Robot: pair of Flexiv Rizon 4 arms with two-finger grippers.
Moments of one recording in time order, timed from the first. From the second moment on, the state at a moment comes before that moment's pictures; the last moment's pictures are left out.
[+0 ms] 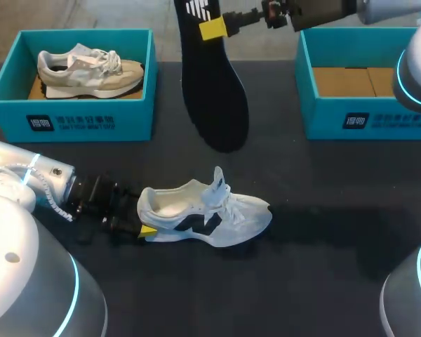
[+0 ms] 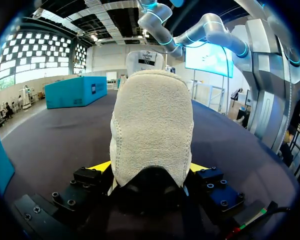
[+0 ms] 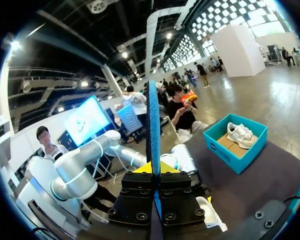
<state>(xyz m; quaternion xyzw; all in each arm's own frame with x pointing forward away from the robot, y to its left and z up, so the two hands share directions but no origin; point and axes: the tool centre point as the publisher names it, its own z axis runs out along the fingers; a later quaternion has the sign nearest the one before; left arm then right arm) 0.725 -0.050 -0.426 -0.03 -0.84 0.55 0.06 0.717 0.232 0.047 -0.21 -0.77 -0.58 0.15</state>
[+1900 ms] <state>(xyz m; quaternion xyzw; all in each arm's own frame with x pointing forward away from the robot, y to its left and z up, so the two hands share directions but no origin) 0.725 -0.050 -0.426 -0.03 -0.84 0.55 0.06 0.617 0.143 0.080 -0.32 -0.74 -0.57 0.15</state>
